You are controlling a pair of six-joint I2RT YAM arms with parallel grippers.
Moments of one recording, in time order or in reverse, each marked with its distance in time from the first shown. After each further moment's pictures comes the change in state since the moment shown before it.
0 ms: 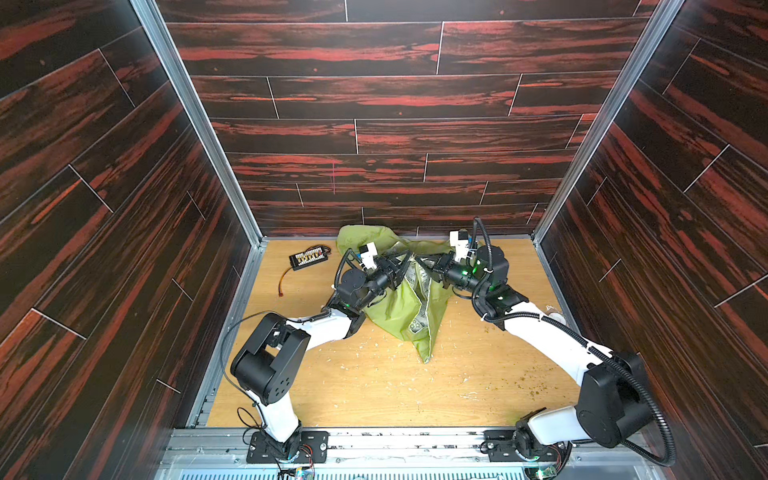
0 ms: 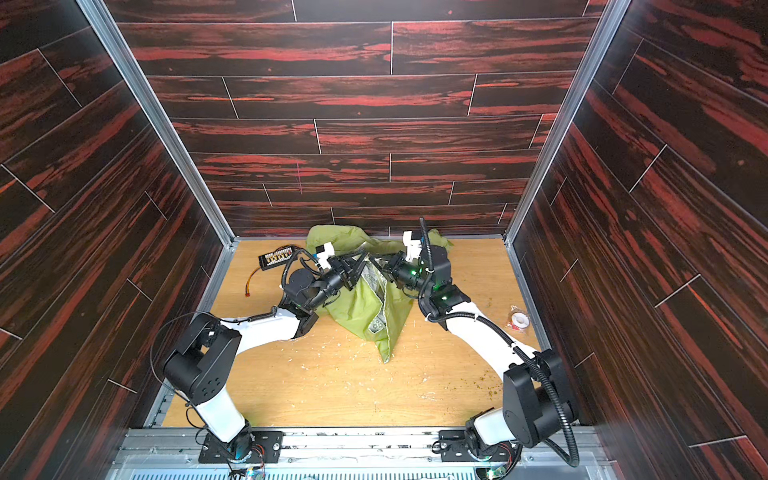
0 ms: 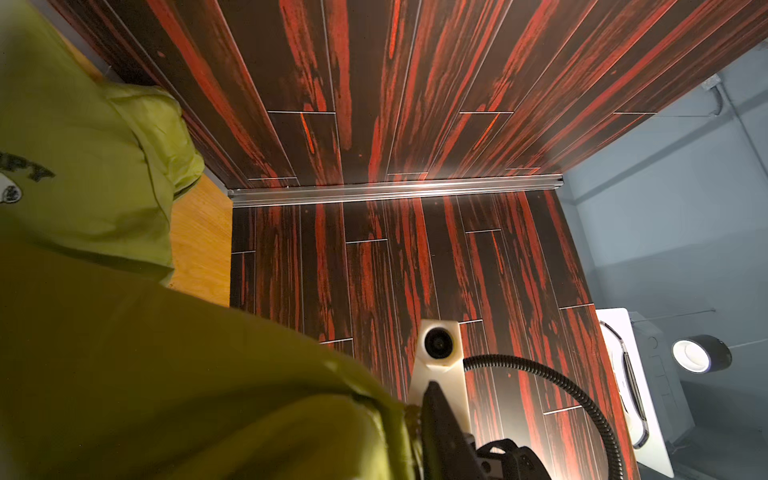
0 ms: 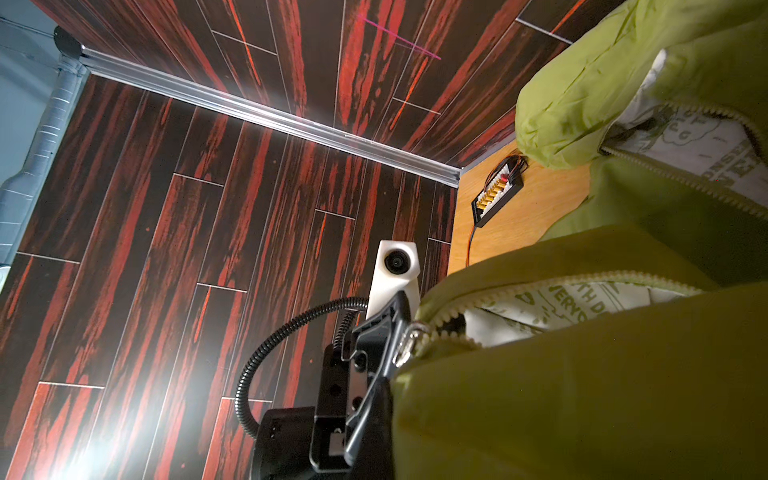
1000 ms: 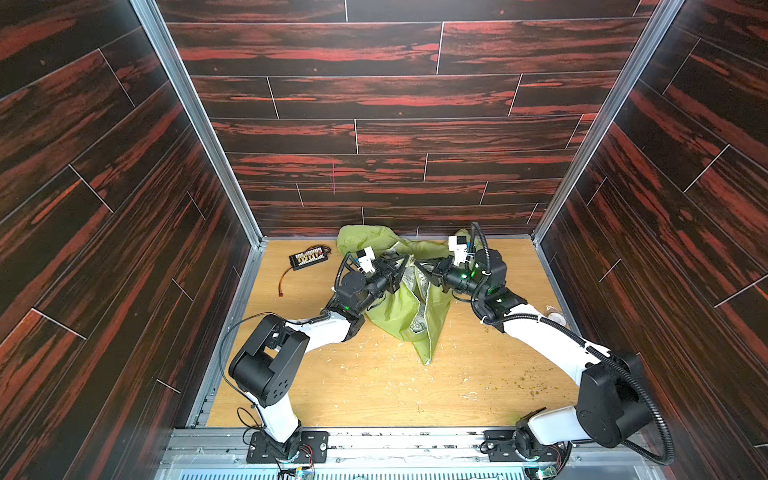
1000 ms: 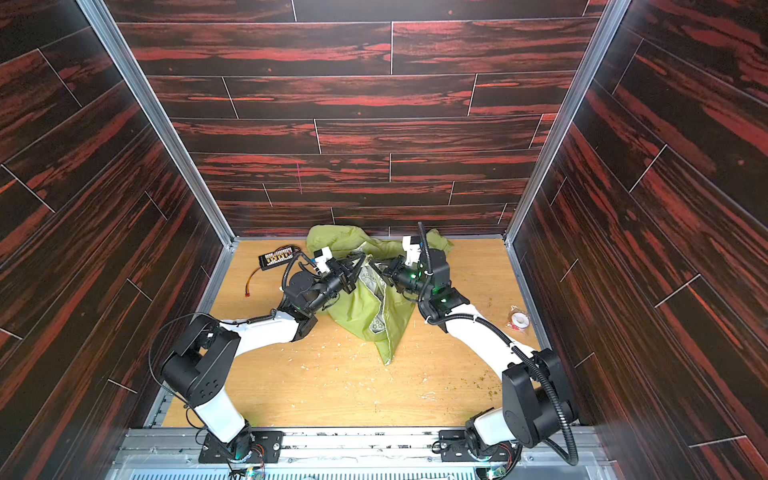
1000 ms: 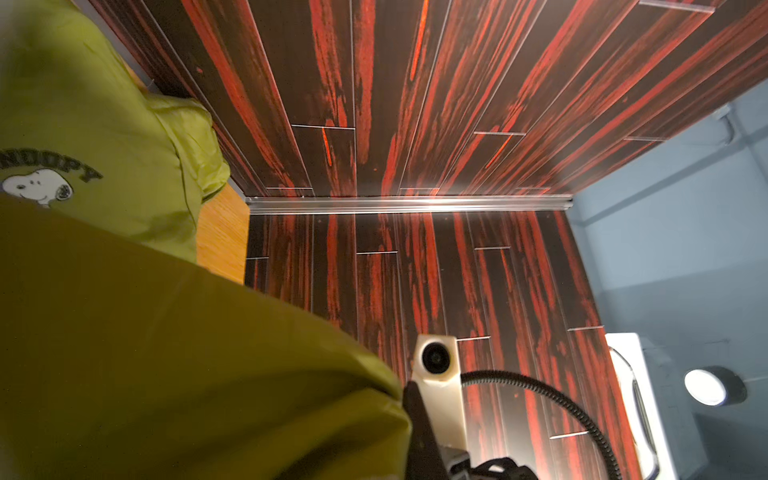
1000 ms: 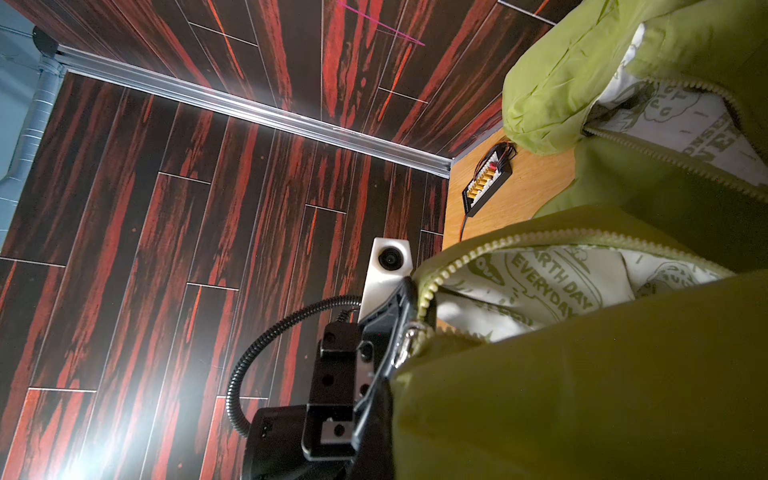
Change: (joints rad) left arm -0.004 -0.006 -0.024 -0.016 -0.049 -0.011; right arm 0.001 0.000 -0.032 0.001 0.000 0.009
